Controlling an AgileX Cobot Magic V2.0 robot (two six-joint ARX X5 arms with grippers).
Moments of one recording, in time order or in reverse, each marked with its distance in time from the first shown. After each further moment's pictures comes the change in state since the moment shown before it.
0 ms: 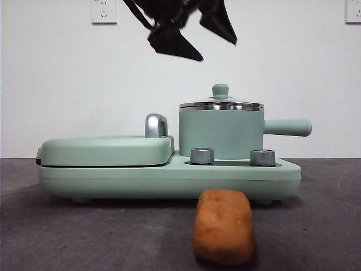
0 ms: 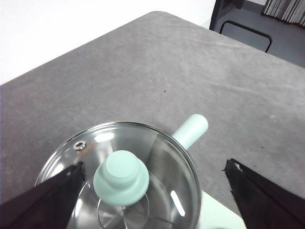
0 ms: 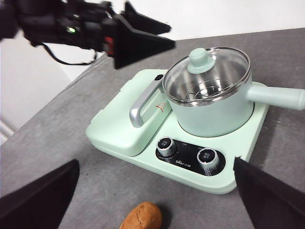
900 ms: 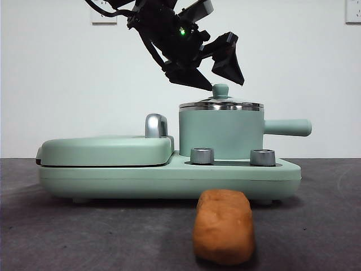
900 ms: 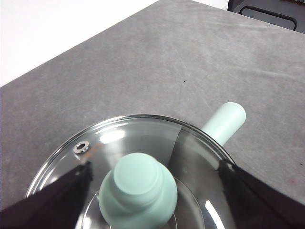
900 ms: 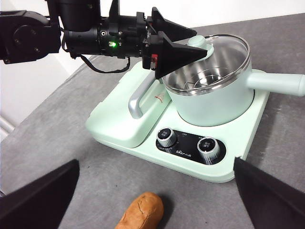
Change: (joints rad) left arm -0.017 0.142 0.000 0.143 -0.068 0.063; right arm 0.000 0.000 0.000 -0.042 0.001 0.000
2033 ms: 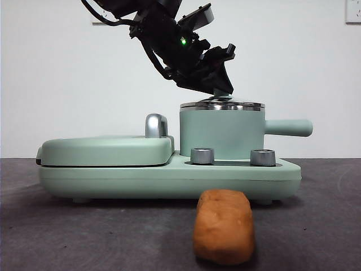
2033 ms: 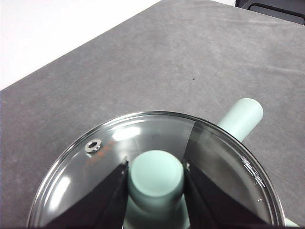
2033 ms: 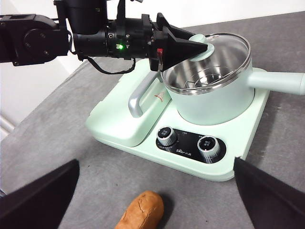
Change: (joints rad) left arm 0.003 0.032 0.000 0.035 -0.016 0.016; right arm 0.000 0.000 0.000 -0.006 0.000 0.000
